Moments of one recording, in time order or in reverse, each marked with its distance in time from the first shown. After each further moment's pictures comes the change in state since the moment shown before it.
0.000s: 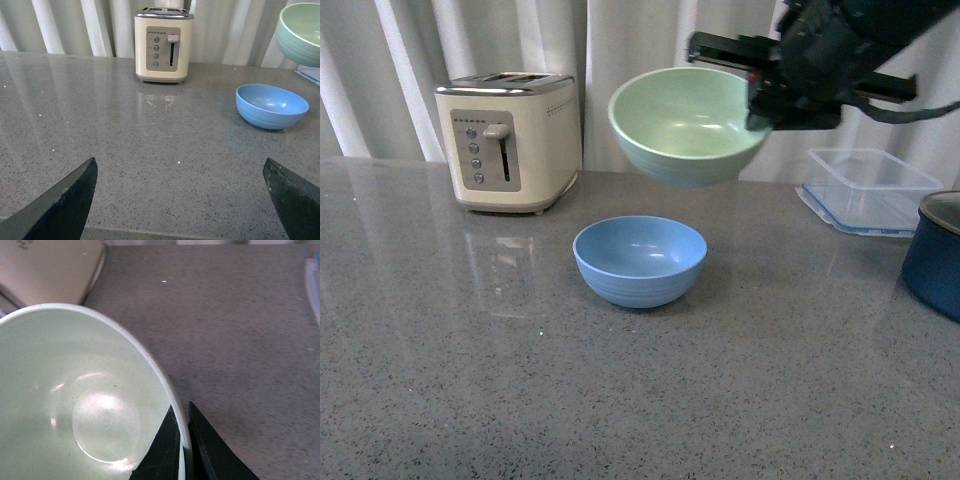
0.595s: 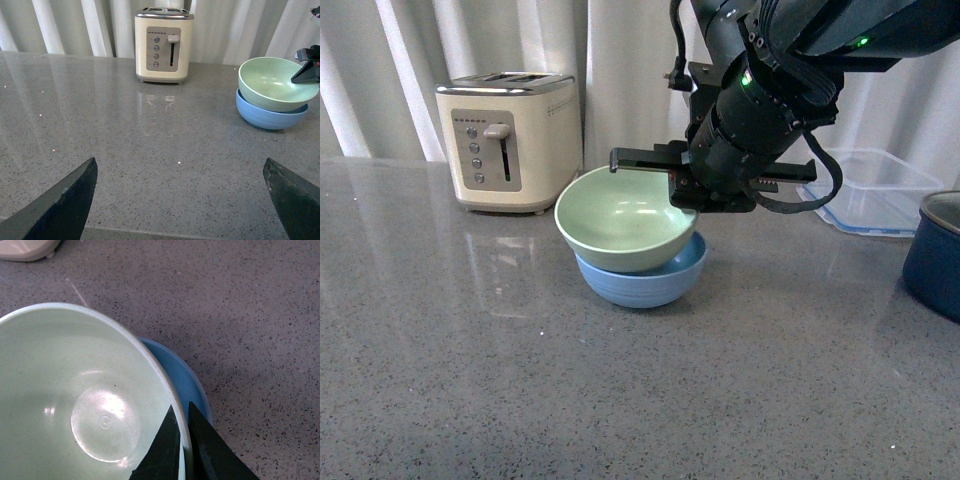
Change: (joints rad) left arm 0.000 0.000 0.000 0.000 0.000 0.000; right arm 0.076 0.206 0.081 -0.033 0.045 0.001
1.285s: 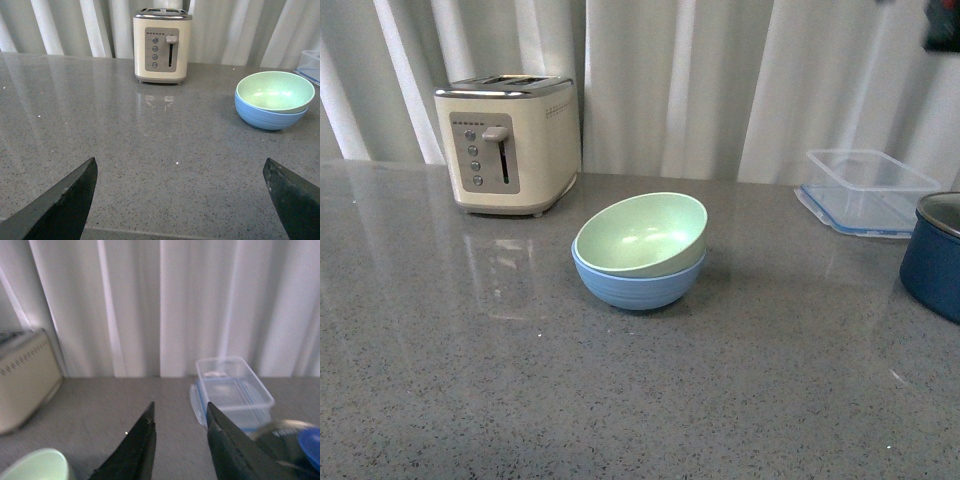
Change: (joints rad) left arm 0.000 0.000 0.000 0.000 -0.001 0.000; right arm -0.152 -0.652 -0.856 0.976 0.157 -0.219
